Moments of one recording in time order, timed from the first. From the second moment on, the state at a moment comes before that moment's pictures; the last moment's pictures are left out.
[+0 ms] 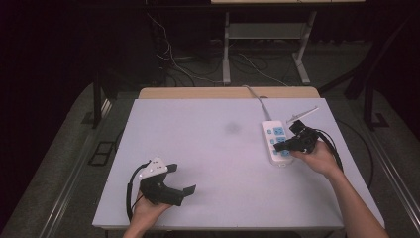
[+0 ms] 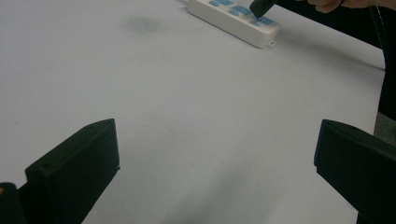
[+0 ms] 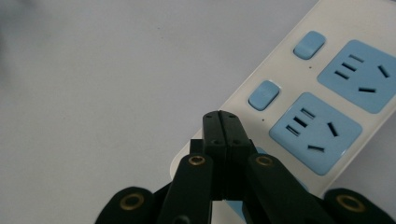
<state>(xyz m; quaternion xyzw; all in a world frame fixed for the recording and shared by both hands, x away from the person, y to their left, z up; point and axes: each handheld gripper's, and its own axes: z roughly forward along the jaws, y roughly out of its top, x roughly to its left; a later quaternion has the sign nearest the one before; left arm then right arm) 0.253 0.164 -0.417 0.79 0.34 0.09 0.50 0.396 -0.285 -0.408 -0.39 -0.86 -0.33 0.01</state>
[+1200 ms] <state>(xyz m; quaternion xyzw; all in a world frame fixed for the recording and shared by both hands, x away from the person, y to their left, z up) 0.255 0.165 -0.418 0.79 0.34 0.09 0.50 0.431 -0.288 -0.367 -0.39 -0.85 -0.34 -0.01</state>
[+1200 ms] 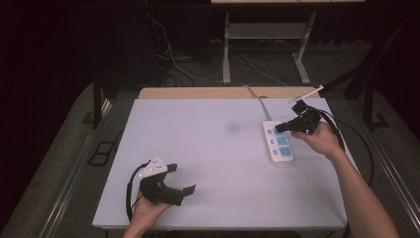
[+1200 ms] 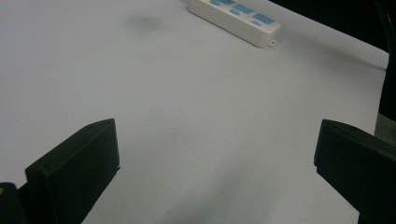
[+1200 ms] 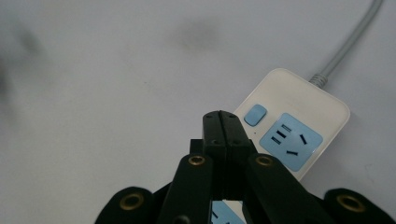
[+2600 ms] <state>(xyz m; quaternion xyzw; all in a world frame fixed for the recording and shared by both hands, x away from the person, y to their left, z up) 0.254 0.167 -0.417 0.79 0.34 0.09 0.50 0.443 -0.271 -0.401 -0.39 -0.88 -0.29 0.01</state>
